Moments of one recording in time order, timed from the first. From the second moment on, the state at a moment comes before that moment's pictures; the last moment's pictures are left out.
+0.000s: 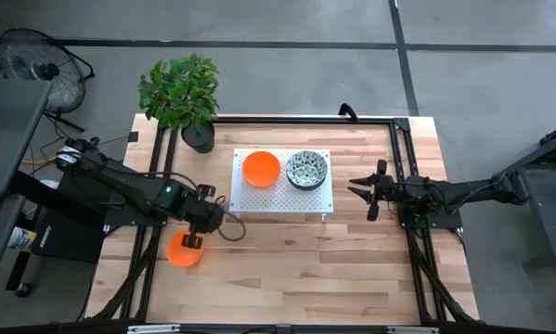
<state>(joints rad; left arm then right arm) -0.37 1.23 1.00 -1.05 -0.15 -0.18 0.06 0.23 0.01 0.07 0.33 0.01</state>
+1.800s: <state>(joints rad) -0.68 1.02 0.60 -0.93 -0.14 -0.67 0.06 0.23 0.01 0.07 0.33 0.02</state>
